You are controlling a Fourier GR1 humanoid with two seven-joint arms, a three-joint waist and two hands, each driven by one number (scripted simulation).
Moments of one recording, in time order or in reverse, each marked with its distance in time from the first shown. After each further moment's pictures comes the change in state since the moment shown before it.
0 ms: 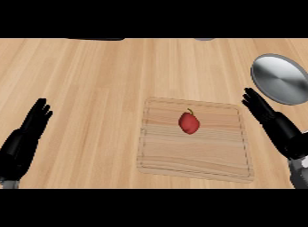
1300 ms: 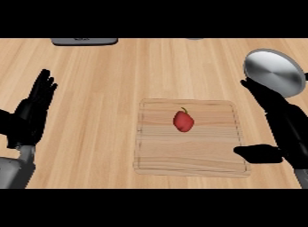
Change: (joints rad) left arm -0.234 -0.081 0.031 0.082 -0.081 0.110 0.098; right arm -0.129 -0.230 0.237 -0.519 0.822 -0.307 0.805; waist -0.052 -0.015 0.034
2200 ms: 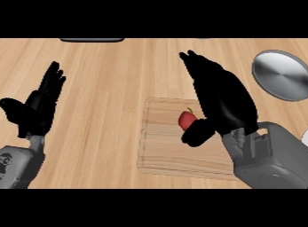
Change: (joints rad) left arm -0.077 -0.061 0.020 0.053 -0.053 -0.039 0.016; right arm -0.488 0.381 0.070 0.123 -0.003 0.388 0.429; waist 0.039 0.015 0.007
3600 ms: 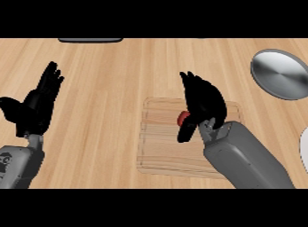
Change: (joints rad) left arm 0.003 -0.052 0.087 0.022 -0.065 -0.074 0.004; right arm 0.135 0.215 -0.076 0.287 0.190 0.087 -0.060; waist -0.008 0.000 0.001
